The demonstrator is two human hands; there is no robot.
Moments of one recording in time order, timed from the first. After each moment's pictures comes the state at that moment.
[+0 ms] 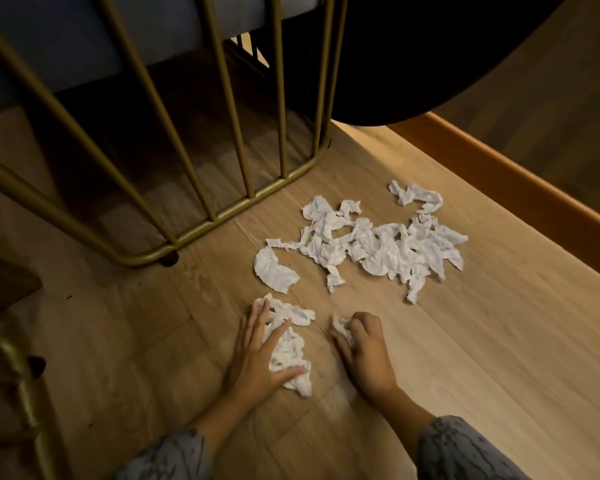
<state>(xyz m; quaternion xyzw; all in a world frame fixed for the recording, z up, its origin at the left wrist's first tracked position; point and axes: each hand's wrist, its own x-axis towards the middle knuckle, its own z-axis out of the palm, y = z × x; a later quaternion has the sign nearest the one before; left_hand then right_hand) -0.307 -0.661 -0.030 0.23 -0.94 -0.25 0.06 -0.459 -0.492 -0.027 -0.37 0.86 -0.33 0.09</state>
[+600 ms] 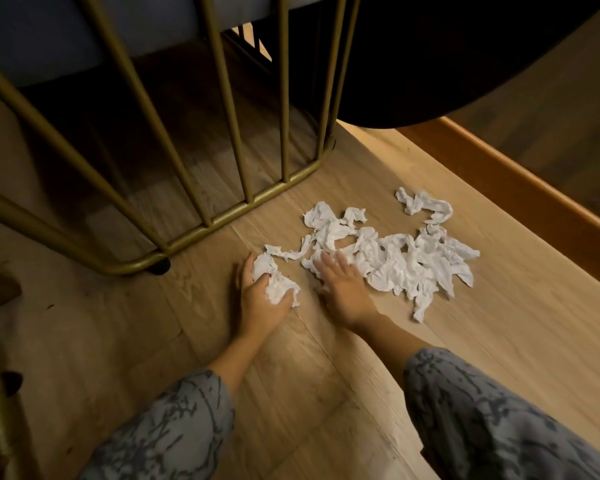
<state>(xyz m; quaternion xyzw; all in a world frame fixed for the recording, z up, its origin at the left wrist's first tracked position) -0.411 -0.724 -0.038 0.38 -0.84 -0.32 0.22 -0.550 -0.597 -0.014 -0.46 0.85 -0.16 0.19</state>
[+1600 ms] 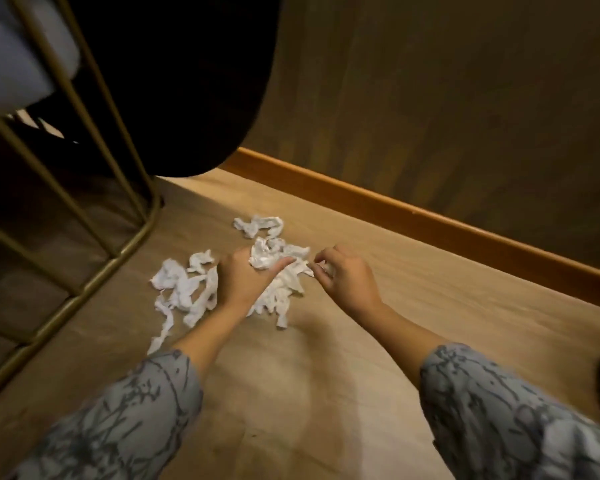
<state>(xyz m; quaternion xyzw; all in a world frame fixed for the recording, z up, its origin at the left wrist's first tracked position) -0.592 -0.589 0.100 0.14 -0.89 -0.39 0.19 -0.626 -0.395 0.116 -0.24 0.93 -0.28 -0.08</state>
